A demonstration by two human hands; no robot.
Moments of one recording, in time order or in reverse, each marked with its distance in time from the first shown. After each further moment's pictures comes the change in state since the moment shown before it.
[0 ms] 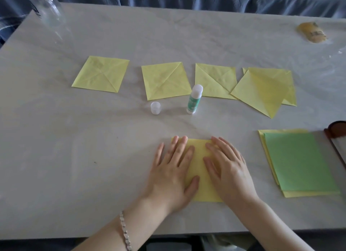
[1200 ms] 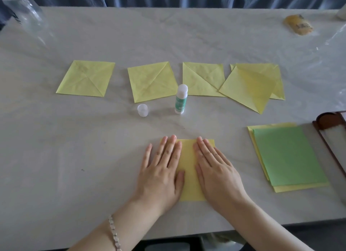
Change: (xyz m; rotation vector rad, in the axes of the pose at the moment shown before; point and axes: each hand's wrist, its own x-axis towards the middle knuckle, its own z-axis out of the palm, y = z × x) left_hand 0.003 0.003 -0.004 0.079 -0.021 -0.032; right_hand -0.006 -0.003 0.001 -0.255 -0.117 -0.074
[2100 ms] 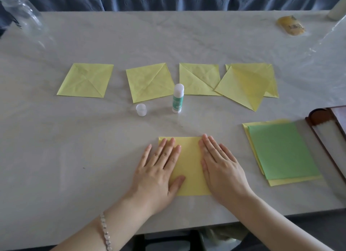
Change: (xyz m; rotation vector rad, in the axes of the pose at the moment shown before) left_hand -0.007 -0.013 0.001 0.041 -0.066 0.105; right_hand -0.004 0.013 0.000 -0.036 0.015 0.050
